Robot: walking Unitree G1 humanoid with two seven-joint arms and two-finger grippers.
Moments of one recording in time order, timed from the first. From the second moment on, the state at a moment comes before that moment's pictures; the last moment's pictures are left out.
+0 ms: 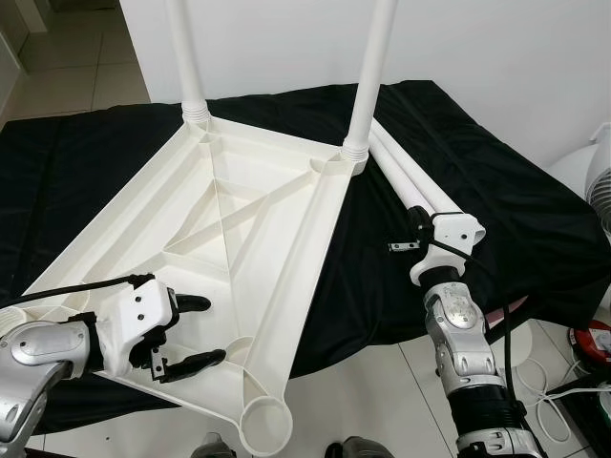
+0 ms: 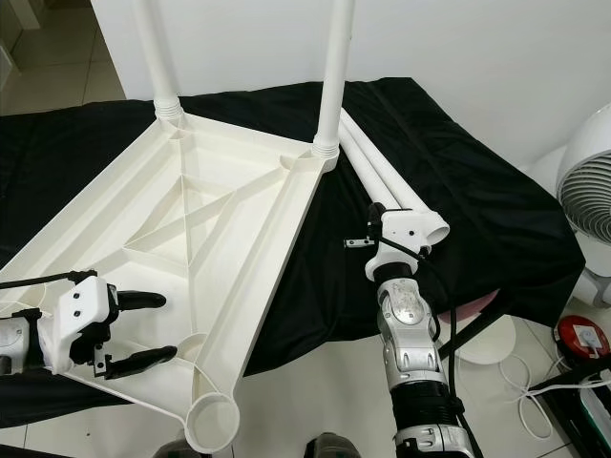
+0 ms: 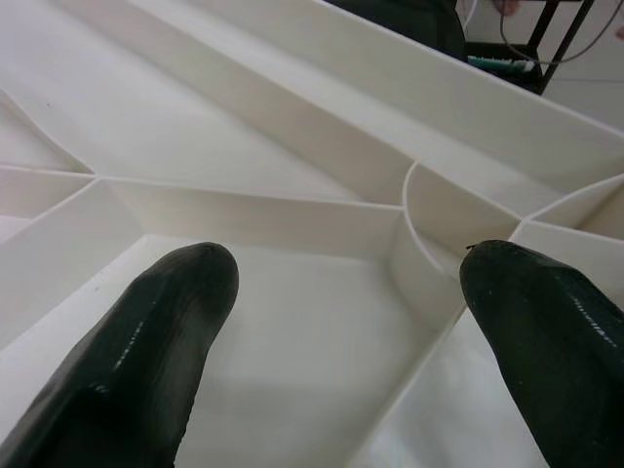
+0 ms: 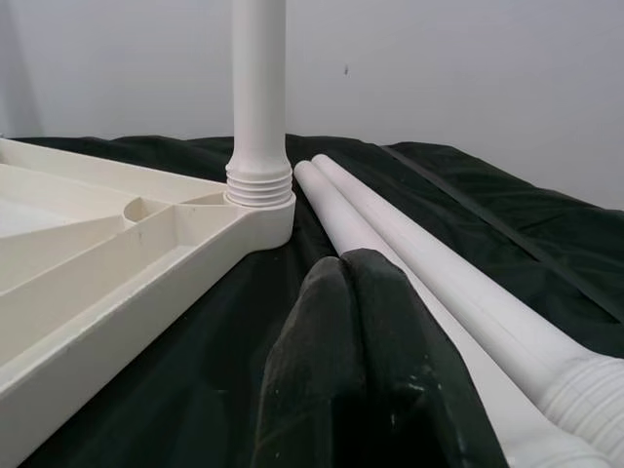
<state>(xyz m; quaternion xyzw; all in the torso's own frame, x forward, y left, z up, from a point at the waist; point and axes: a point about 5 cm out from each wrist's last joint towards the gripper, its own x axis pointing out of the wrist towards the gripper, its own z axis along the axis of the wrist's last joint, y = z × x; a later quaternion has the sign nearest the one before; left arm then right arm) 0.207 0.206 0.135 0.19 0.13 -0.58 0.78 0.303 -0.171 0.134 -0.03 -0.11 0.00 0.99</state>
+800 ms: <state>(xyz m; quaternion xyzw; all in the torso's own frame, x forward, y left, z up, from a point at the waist) 0.200 0.202 0.125 0.24 0.15 -0.60 0.75 0.307 -0.169 0.133 -0.03 -0.10 0.01 0.99</state>
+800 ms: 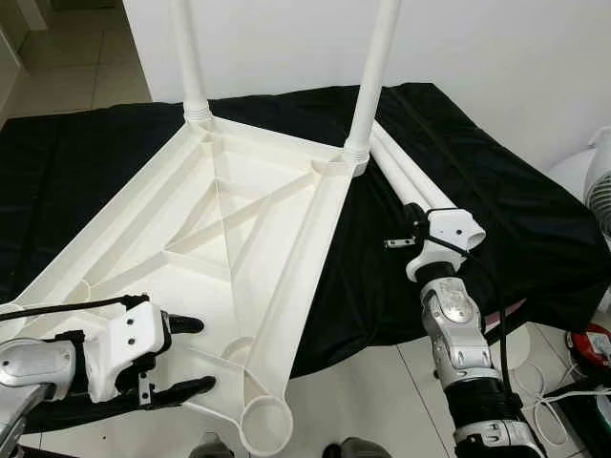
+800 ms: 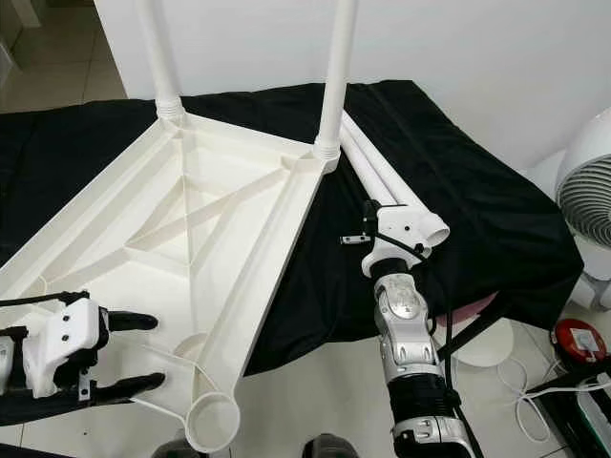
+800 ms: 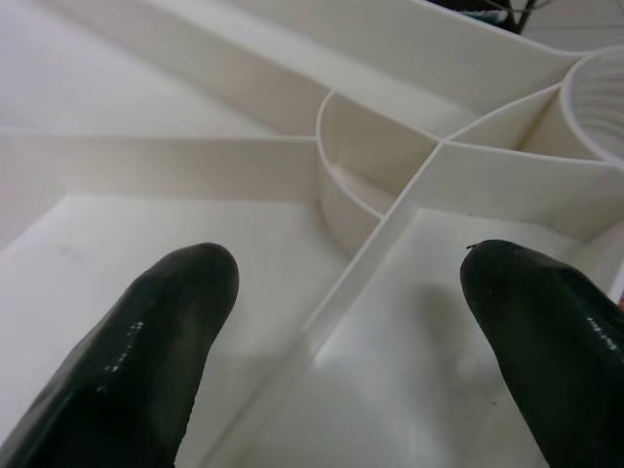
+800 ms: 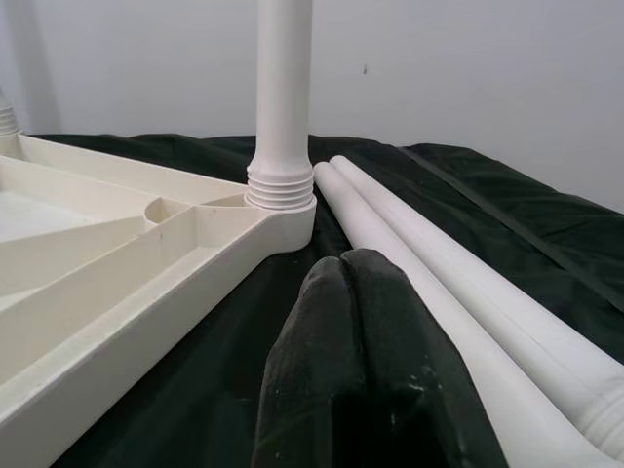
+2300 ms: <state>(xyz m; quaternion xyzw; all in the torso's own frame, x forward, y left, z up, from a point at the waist) 0.261 0.140 0.118 0.27 0.09 -0.58 0.77 0.306 -0.170 0.133 -0.03 -0.11 0.01 0.99</state>
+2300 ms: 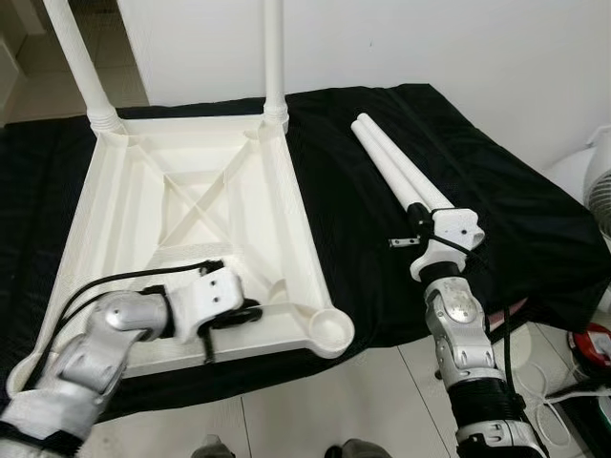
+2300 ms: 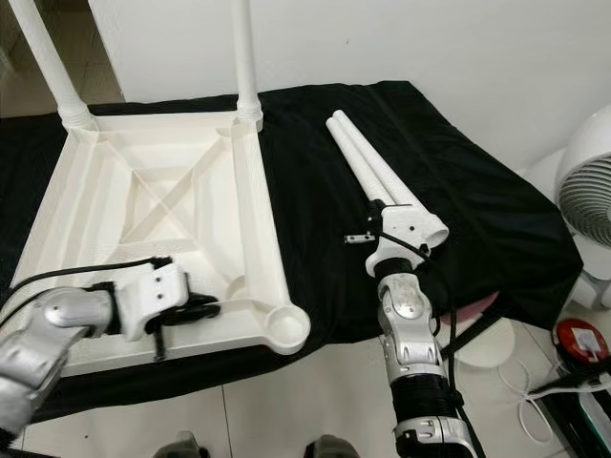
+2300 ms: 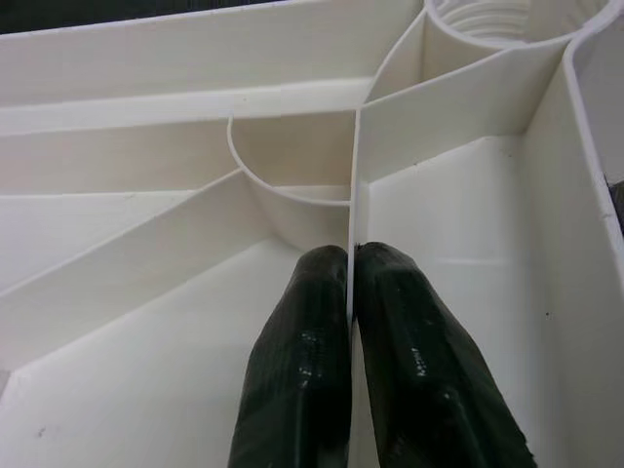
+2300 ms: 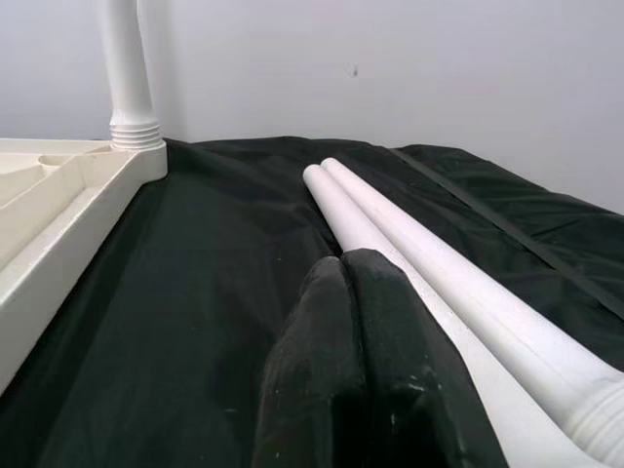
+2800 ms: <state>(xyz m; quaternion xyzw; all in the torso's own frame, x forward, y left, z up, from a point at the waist) 0.303 0.106 0.131 0.21 0.03 -0.41 0.89 0.305 -0.171 0.132 -0.02 -0.11 -0.01 0.99</state>
